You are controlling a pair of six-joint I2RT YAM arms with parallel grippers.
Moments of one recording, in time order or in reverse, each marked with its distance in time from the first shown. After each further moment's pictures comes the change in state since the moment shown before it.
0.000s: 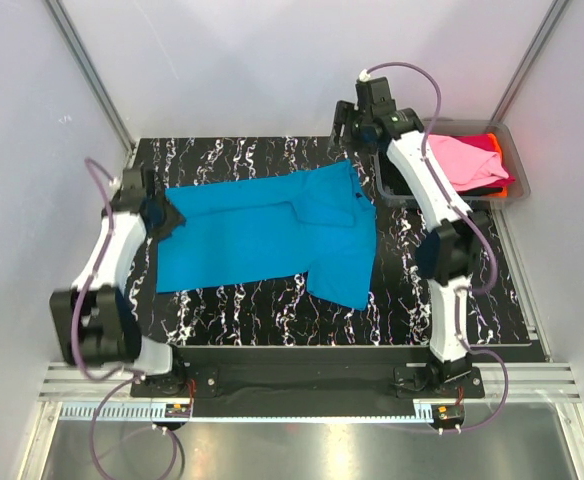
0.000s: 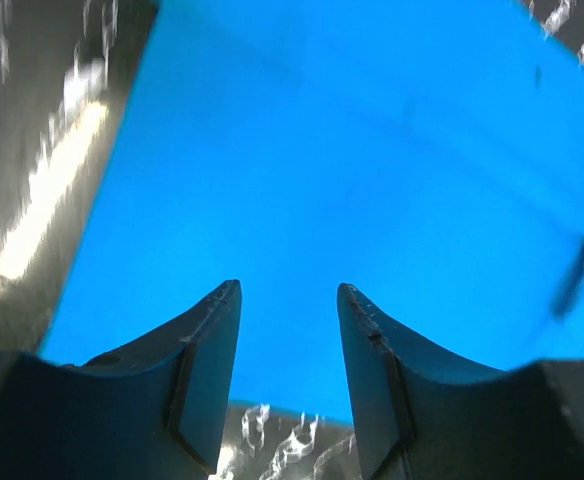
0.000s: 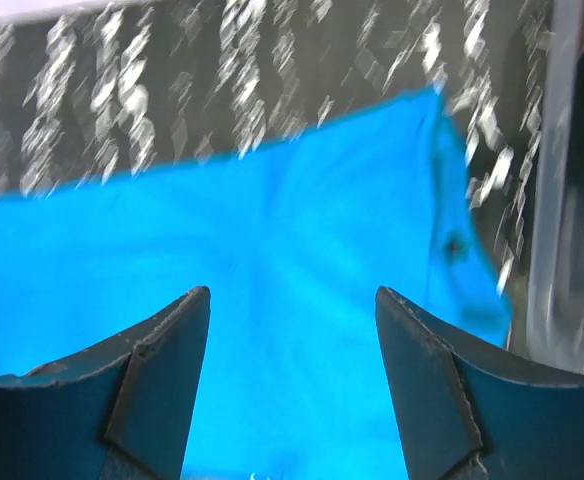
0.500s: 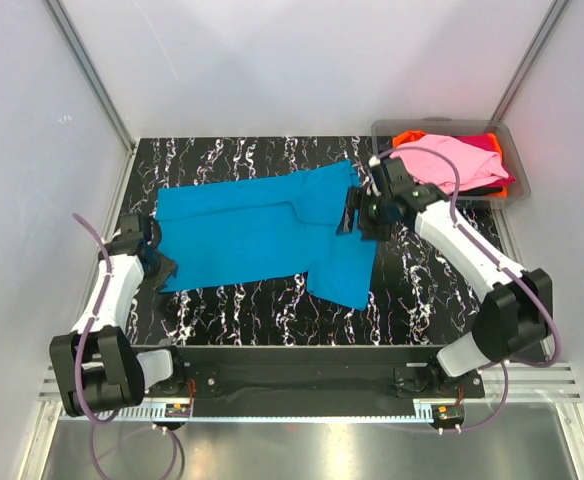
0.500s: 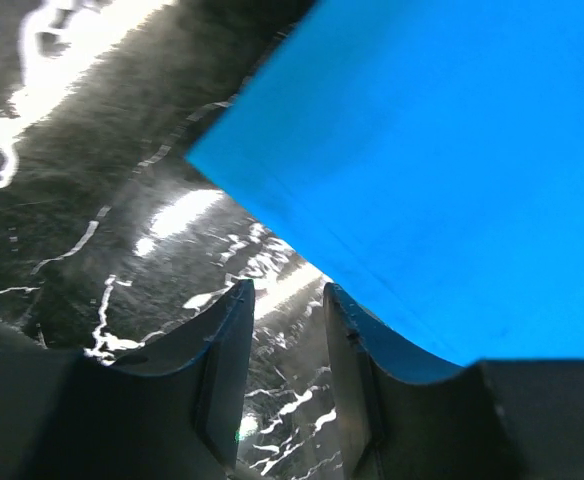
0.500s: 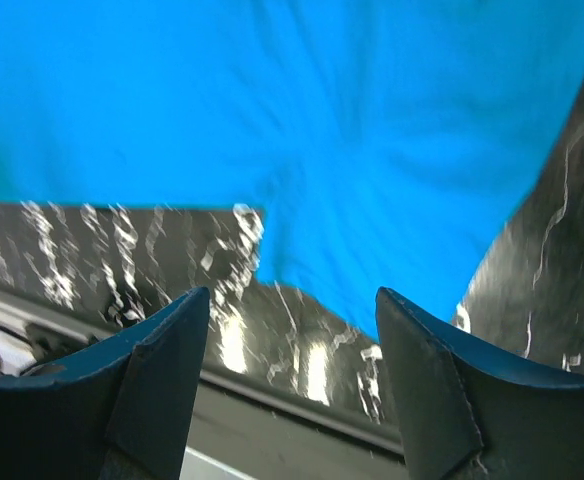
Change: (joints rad) left arm 0.049 -0.328 -0.410 -0.135 -0.098 -0.204; right arm 0.076 -0.704 -1.040 0.093 -0.200 0.104
